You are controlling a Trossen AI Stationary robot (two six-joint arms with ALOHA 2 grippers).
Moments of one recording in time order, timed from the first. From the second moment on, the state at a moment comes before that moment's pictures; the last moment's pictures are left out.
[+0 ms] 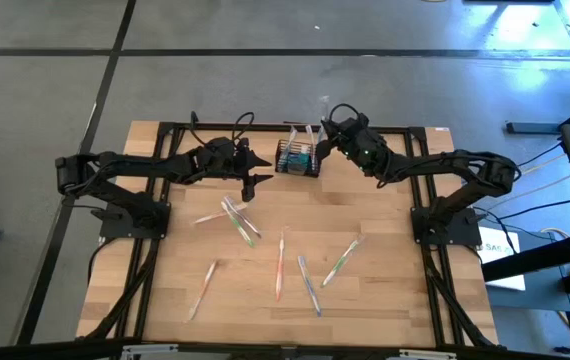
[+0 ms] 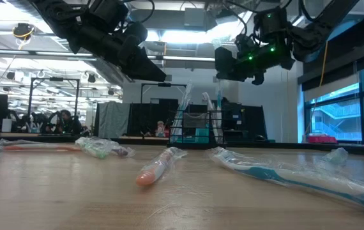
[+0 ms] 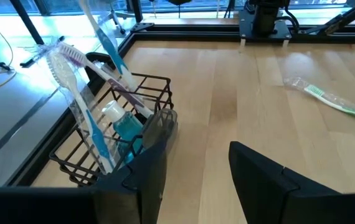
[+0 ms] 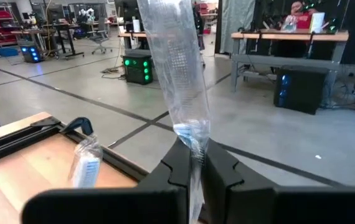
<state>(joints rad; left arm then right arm) 0.36 1.32 0.66 0.27 0.12 0.12 -0.40 1.52 0.67 0.76 0.47 0.11</state>
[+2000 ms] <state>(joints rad) 0.36 1.32 0.66 0.26 0.12 0.12 -0.35 1.63 0.67 0.67 0.45 0.22</state>
